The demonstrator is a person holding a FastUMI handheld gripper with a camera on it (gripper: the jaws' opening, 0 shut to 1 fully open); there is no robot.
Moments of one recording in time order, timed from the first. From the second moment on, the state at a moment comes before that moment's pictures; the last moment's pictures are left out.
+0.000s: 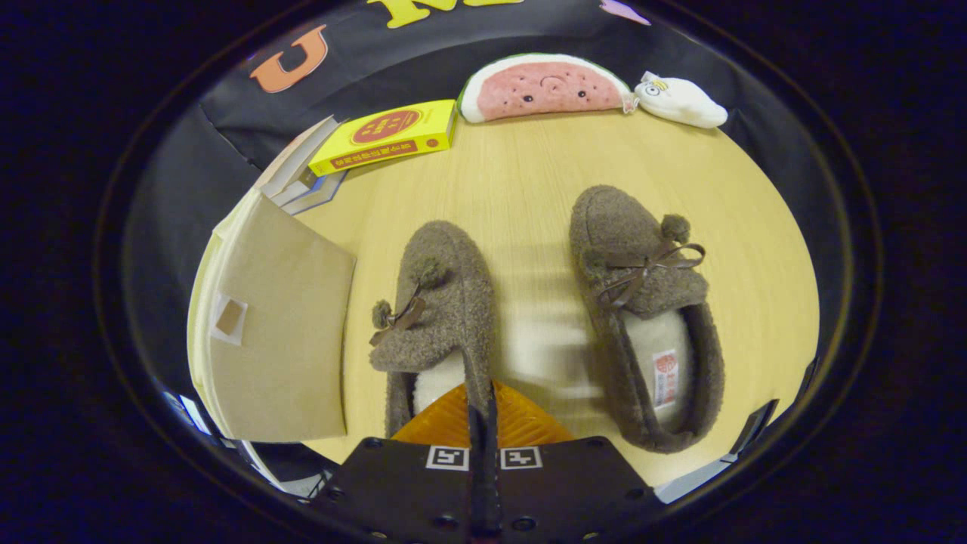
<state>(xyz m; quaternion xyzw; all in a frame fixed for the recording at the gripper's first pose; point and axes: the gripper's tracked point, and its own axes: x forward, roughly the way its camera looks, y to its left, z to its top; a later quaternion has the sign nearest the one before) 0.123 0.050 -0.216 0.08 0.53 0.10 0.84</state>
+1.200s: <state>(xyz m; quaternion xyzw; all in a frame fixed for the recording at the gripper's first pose) 0.062 0.242 -0.043 0.11 0.40 0.17 0.89</state>
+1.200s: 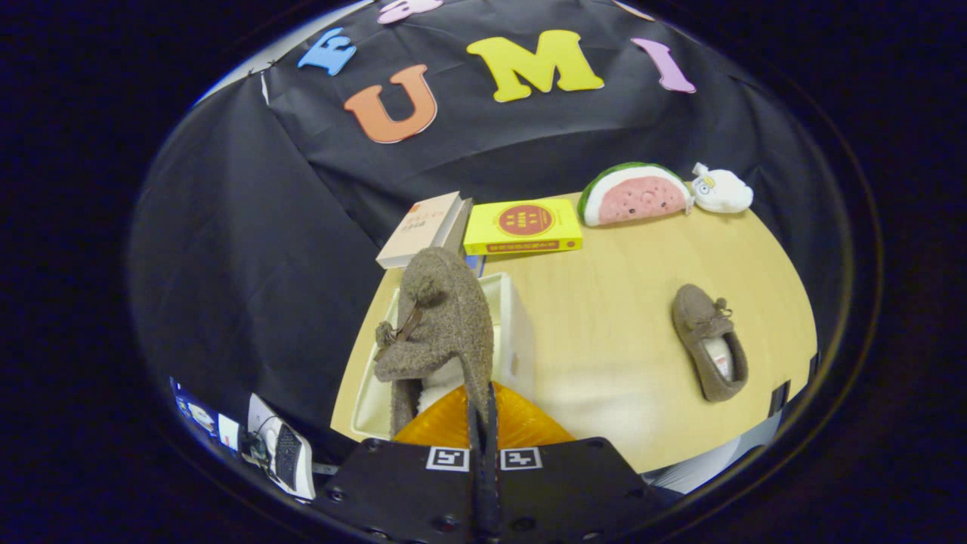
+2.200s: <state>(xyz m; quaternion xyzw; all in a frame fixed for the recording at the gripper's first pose) 0.124 0.345 -0.176 0.05 0.52 0.10 0.85</state>
